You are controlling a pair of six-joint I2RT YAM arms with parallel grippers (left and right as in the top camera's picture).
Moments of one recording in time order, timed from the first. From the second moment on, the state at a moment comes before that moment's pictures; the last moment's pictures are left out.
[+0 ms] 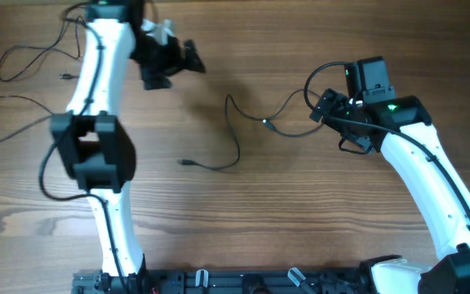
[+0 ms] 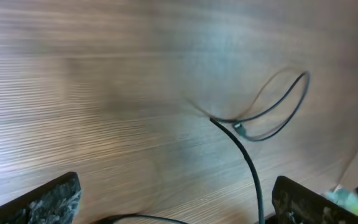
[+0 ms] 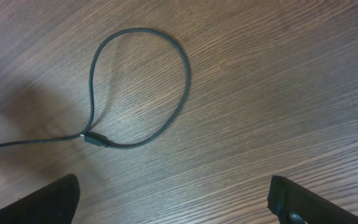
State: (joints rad) left arm -0.08 2.30 2.18 -1.38 0.51 -0.18; right arm 0.20 1.47 1.17 -0.87 0.04 0.70
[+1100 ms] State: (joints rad) left arm -0.30 2.37 2.16 -1.26 0.54 -0.27; right arm 0.20 1.47 1.17 -0.87 0.05 0.65
